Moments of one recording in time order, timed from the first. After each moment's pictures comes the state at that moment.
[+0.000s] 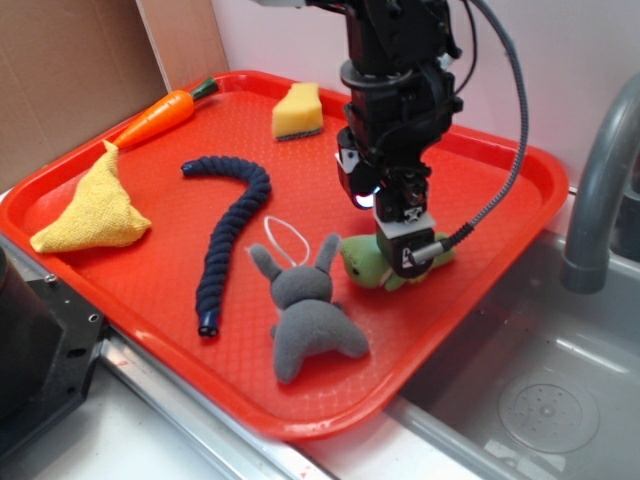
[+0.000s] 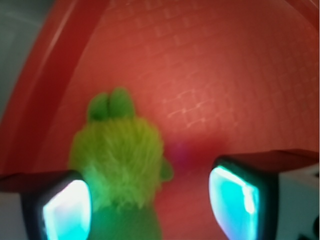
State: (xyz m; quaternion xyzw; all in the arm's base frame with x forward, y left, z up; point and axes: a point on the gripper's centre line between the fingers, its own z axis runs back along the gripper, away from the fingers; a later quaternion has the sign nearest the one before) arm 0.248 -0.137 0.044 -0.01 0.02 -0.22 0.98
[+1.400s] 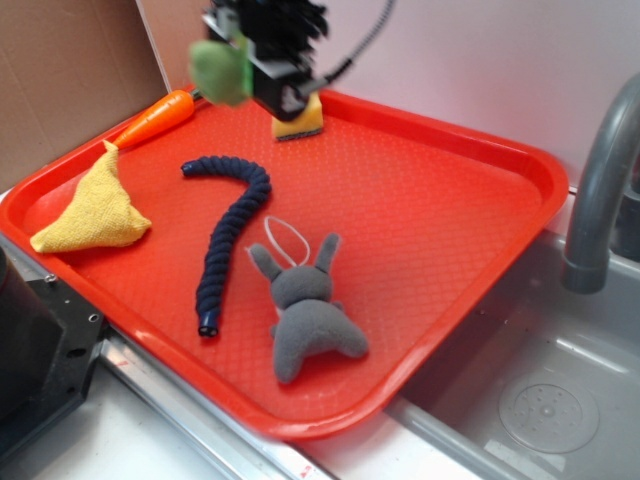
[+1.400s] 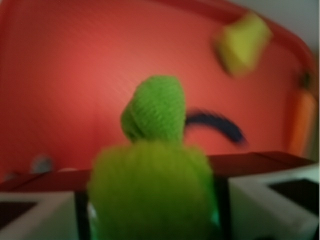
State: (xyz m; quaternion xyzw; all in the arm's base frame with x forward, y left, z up) arm 0.222 -0.052 0.148 0.11 0.05 -0.02 0.99
